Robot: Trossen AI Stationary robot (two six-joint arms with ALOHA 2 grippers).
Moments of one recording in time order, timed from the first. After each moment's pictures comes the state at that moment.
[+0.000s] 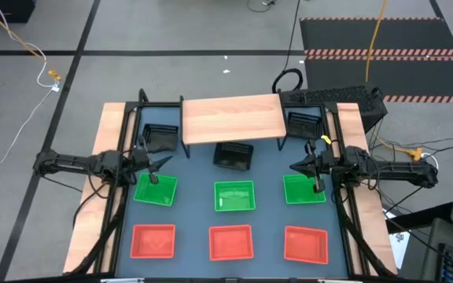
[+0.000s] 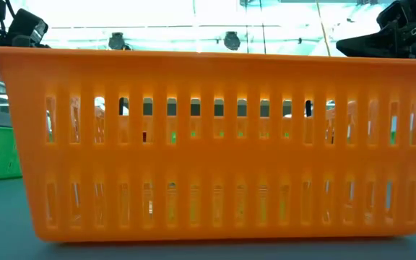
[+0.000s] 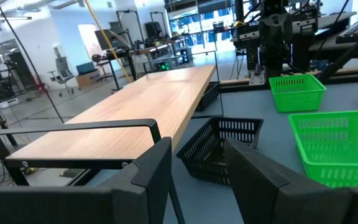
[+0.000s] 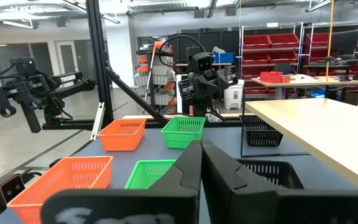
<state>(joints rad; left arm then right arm) -0.11 0.07 0.01 0.06 -0.44 0.20 -0.07 0.12 0.02 0.21 -0.16 0.07</state>
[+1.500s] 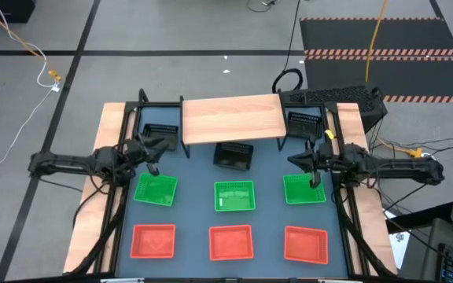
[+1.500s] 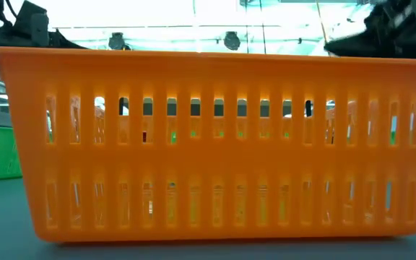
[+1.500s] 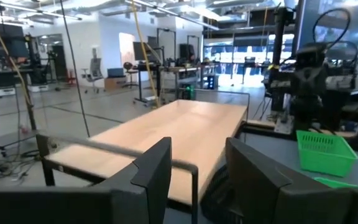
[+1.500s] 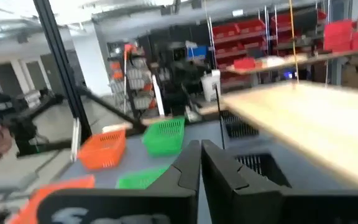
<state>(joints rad) -0.05 0.18 0.06 0.26 -0.53 0.08 -0.07 0.28 0.10 0.27 -0.03 0.20</state>
